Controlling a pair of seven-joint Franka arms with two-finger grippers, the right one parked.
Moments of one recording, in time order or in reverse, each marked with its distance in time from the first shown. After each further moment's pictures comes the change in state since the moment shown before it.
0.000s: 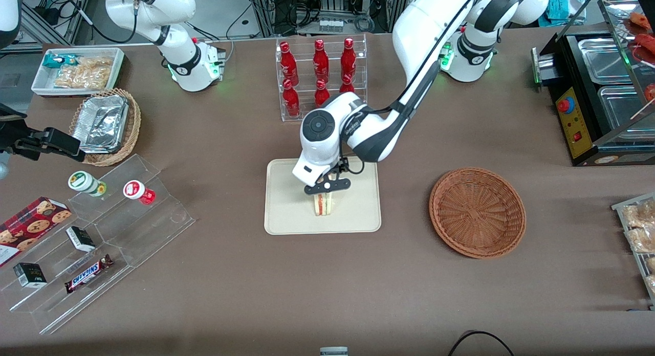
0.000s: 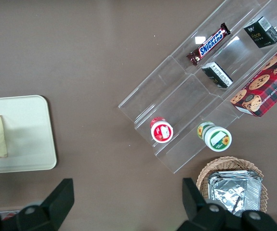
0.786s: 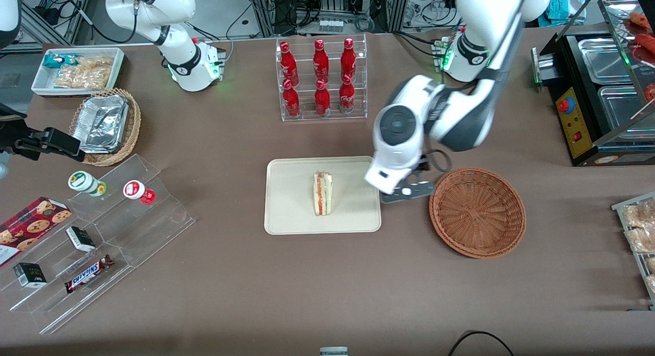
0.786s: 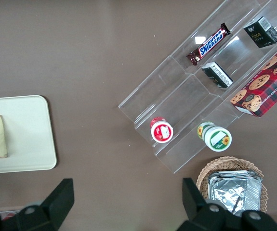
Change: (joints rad) arm 0.222 -0.345 0.075 -0.281 0.032 -0.175 0.304
